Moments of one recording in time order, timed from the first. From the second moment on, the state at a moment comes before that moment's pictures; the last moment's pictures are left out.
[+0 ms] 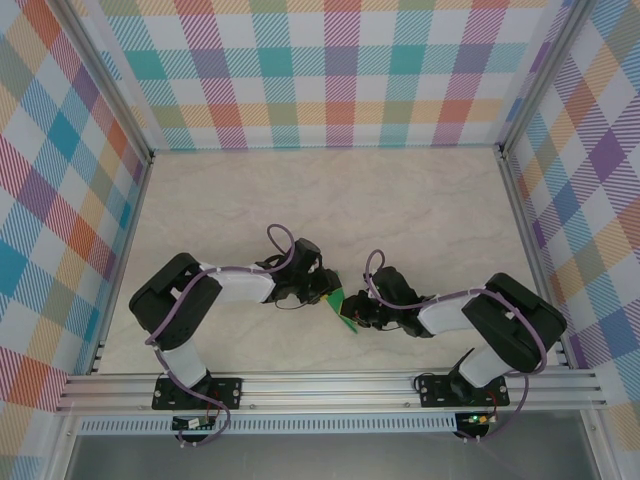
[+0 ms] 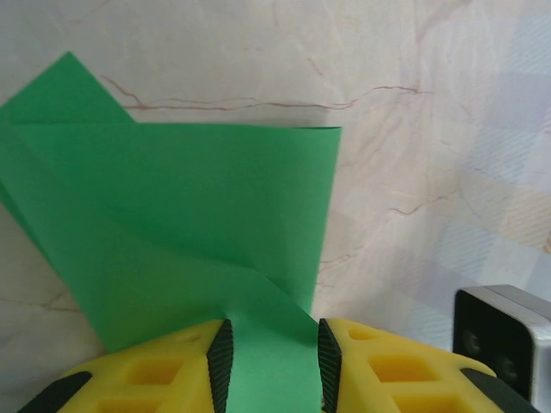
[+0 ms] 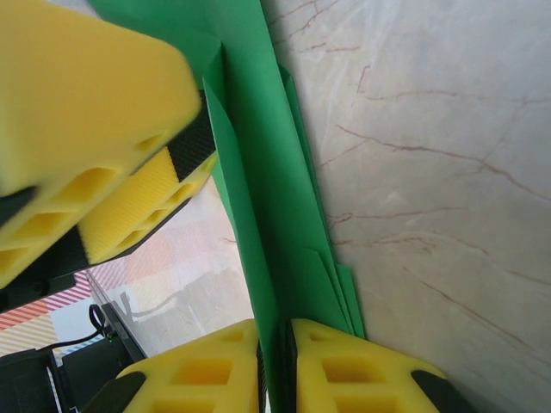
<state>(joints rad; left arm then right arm) -0.76 1.74 0.81 0.05 0.29 -1.19 0.76 1.52 0.35 0.43 -0.45 1.14</state>
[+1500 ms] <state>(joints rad) -0.76 1.77 0.84 0.04 0.30 -1.14 0.76 1.45 0.40 0.14 -0.47 0.99</state>
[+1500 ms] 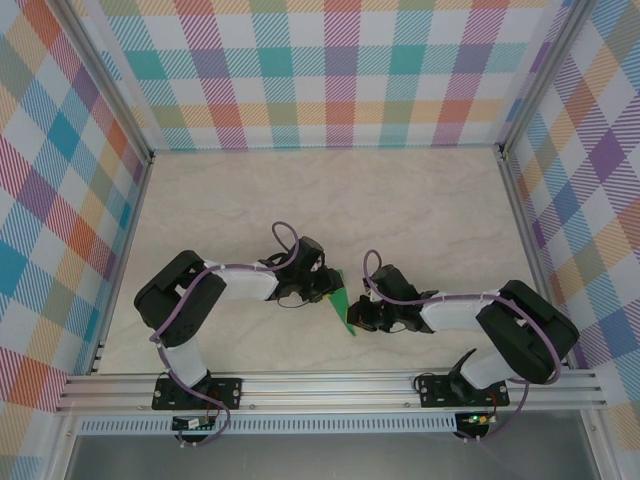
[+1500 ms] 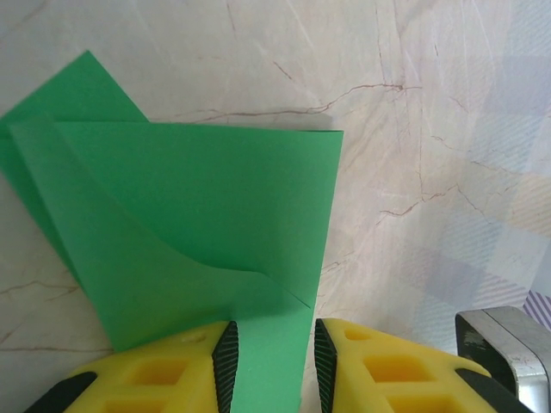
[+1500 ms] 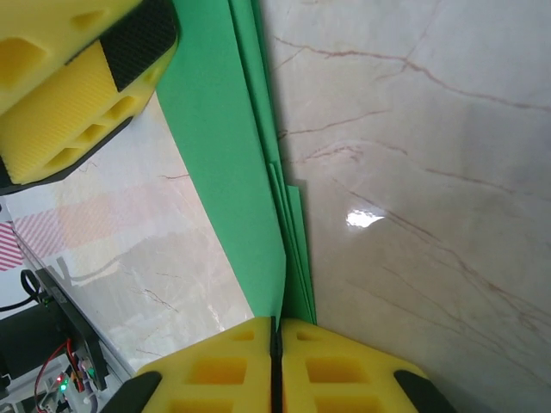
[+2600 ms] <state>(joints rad) -0.76 1.78 0.85 0.02 0.31 -1.13 0.75 1.42 0.39 0.07 -0.53 0.94</state>
